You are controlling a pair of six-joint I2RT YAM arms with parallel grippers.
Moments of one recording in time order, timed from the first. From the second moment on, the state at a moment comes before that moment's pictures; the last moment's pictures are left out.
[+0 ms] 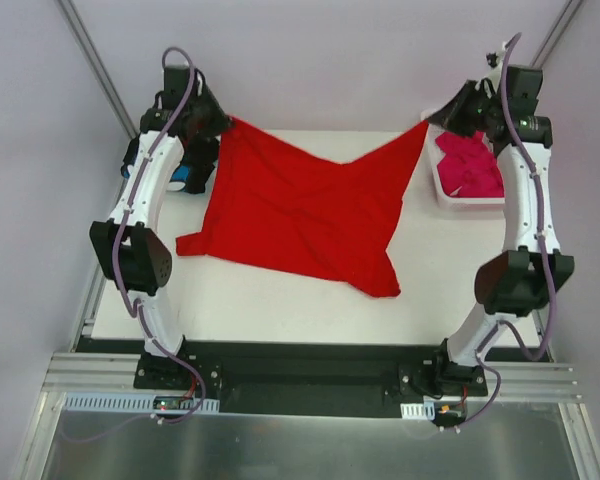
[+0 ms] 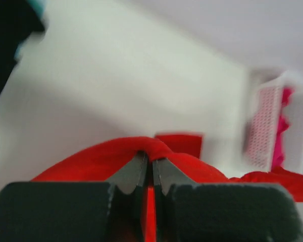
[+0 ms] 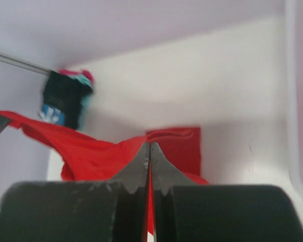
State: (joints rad) left arm -0.13 1.78 1.80 -0.69 0.15 -0.69; right arm -0.05 1.66 1.84 -0.76 -0.42 0.41
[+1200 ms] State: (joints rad) left arm -0.09 0.83 1.85 -0.69 0.29 -0.67; right arm -0.33 1.13 2.32 0.14 -0.90 1.24
